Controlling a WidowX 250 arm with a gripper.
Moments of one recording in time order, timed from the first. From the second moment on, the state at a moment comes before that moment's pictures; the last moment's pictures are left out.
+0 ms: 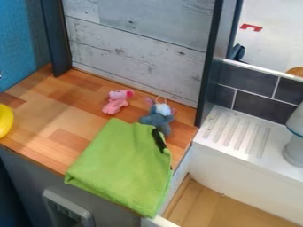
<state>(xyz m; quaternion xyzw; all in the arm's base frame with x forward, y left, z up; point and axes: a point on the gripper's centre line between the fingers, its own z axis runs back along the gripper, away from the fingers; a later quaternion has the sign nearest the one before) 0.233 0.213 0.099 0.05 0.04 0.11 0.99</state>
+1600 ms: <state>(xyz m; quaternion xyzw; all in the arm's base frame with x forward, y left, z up) 0.280 0.218 0.016 0.07 0.06 0.23 0.97</state>
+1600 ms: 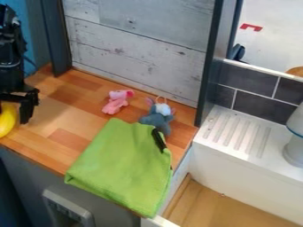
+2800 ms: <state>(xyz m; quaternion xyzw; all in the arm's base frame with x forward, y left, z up) 0.306 0.195 0.079 -0.03 -0.06 0.34 0.94</state>
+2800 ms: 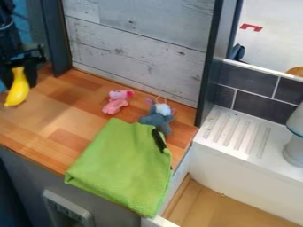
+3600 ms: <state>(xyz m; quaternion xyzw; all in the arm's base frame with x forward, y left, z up) 0.404 0.176 0.043 -0.06 -0.02 0.43 0.90</state>
